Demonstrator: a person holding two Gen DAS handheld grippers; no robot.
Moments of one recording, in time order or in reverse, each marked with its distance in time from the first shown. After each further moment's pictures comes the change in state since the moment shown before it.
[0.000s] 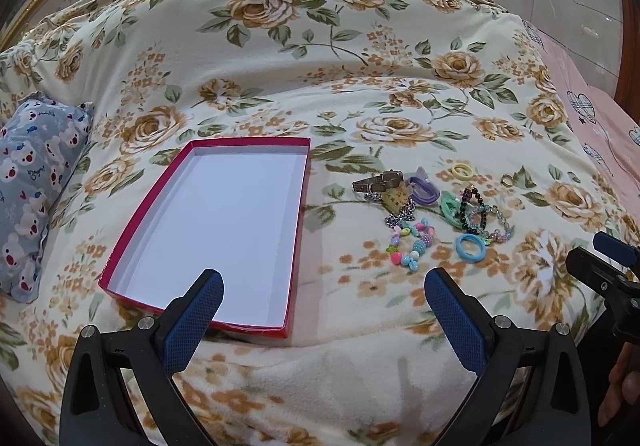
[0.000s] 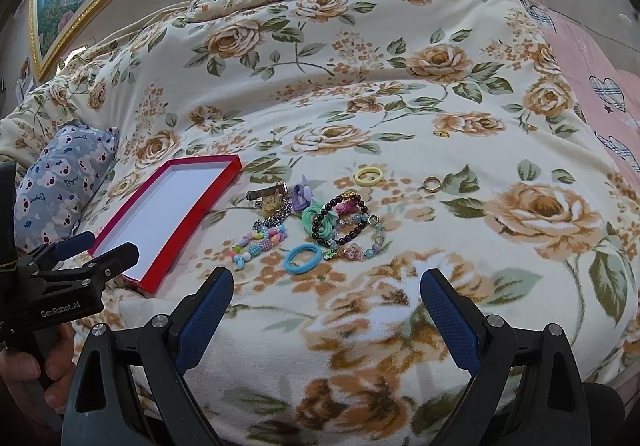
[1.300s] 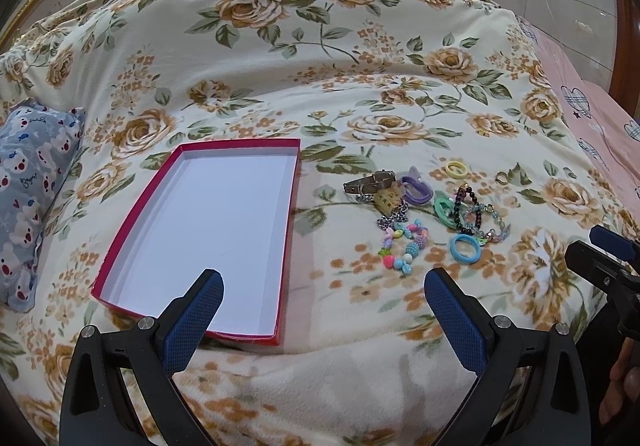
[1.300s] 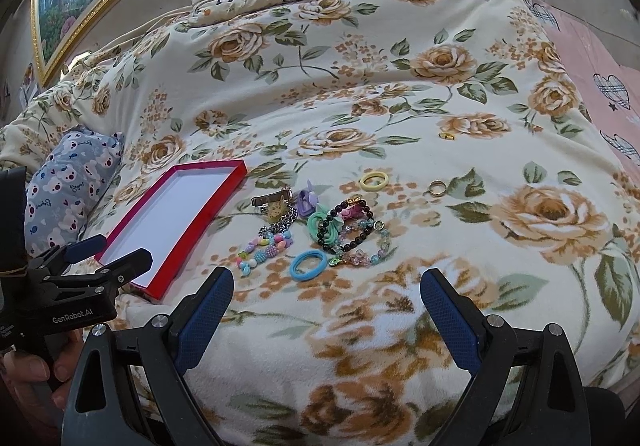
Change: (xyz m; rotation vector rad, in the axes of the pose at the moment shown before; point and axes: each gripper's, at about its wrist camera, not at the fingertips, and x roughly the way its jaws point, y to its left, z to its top) left arm 0.009 -0.007 0.005 0.022 0.011 -0.021; right arm 0.000 0.001 0.003 0.012 0.002 0.023
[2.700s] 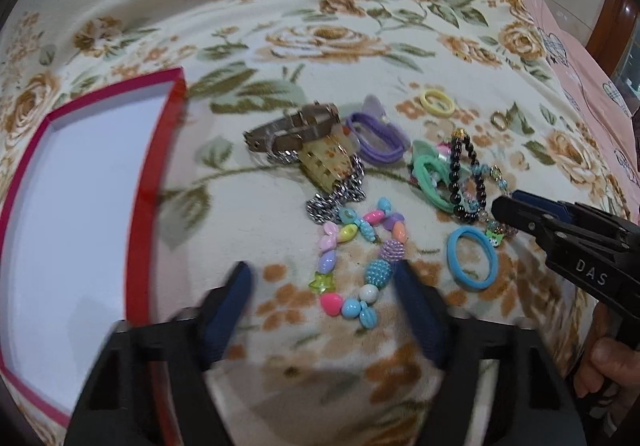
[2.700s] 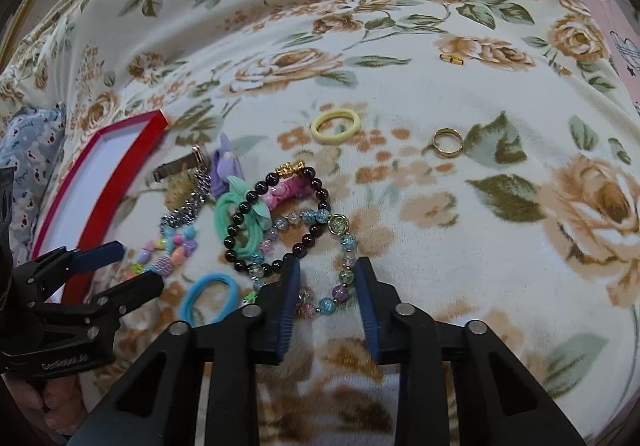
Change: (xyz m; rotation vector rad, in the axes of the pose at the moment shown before) left arm 0.175 -0.028 0.040 0.066 0.288 -0.191; right arm 0.133 -0.045 0.019 0.034 0.271 -0.075
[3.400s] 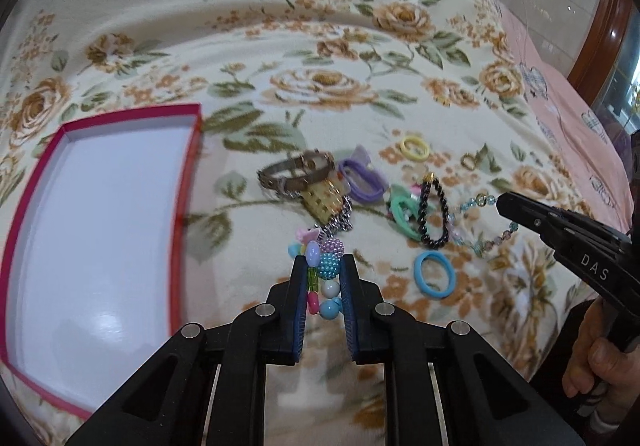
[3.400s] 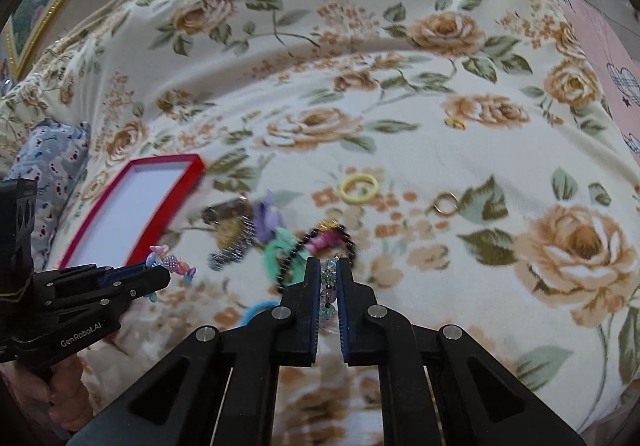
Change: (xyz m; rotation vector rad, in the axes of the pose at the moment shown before) left arm -0.061 0.018 -0.010 -0.060 -0.123 -0.078; right arm -0.059 0.023 0.014 -0.028 -0.154 0.069
